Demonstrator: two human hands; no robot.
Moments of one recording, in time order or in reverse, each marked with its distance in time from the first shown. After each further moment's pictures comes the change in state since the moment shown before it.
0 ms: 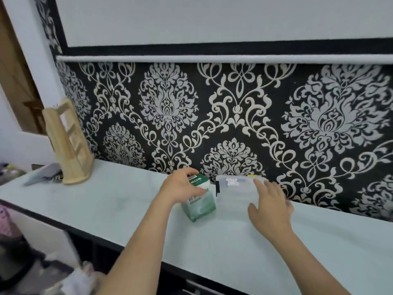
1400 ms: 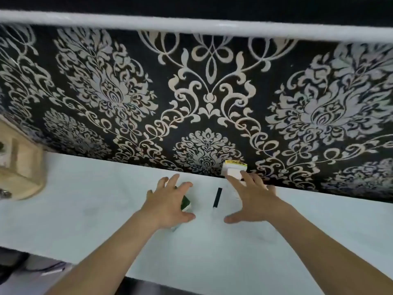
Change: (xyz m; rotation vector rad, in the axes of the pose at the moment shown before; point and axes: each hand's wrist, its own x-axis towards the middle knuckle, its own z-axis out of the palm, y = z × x) left_hand 0.058 0.048 0.004 0.599 -0.536 0.089; right_hand 0.111 0.007 -0.066 -0.272 -0.852 -0.049
